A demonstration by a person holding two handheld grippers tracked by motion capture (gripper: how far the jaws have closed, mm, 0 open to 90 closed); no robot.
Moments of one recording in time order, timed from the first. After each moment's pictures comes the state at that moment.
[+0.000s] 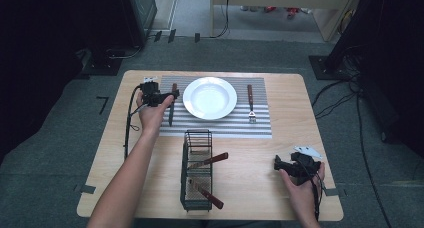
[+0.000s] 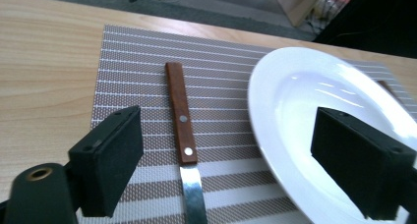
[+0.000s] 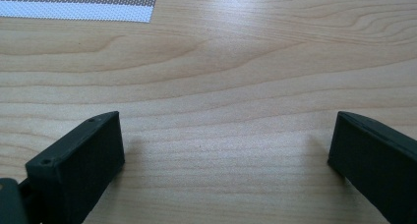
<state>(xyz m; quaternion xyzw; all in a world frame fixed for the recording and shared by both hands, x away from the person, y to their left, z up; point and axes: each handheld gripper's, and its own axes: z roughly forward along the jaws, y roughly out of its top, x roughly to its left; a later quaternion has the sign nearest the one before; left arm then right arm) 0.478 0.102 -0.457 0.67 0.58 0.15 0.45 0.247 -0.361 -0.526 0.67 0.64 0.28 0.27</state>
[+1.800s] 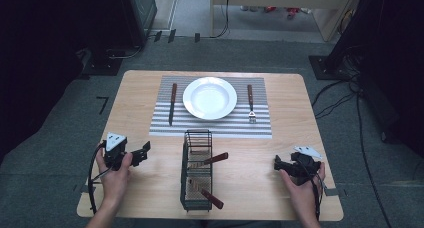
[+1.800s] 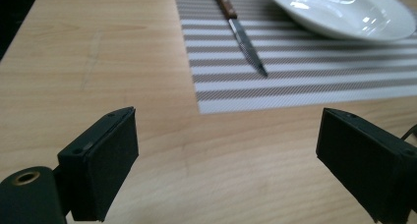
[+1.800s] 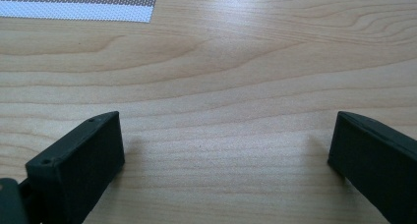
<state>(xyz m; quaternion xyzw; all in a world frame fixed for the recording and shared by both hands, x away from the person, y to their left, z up) 0.283 0.184 -0.485 0.68 0.55 0.24 0.41 0.247 -0.361 -0.526 0.67 0.64 0.28 0.27</state>
